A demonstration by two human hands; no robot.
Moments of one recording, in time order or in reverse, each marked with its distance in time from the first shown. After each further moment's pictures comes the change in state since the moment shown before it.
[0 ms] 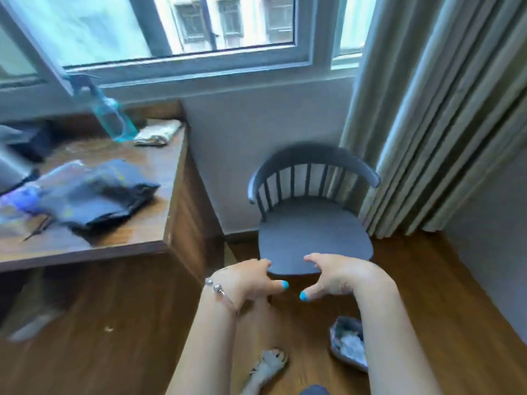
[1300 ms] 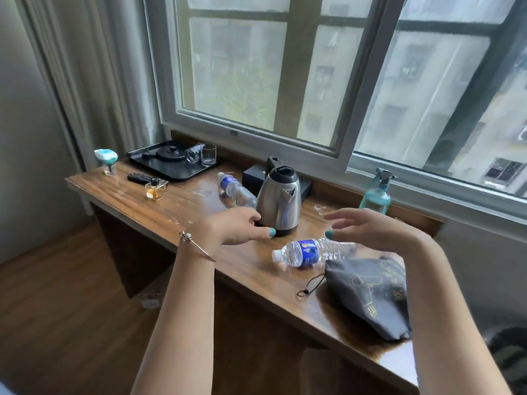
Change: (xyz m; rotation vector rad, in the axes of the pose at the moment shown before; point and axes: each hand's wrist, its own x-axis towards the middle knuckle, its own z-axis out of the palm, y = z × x) left_hand -0.281 -0.512 -0.206 -0.510 0.692 -0.305; right_hand 0.074 -0.596 0.000 -0.160 0.103 -0.704
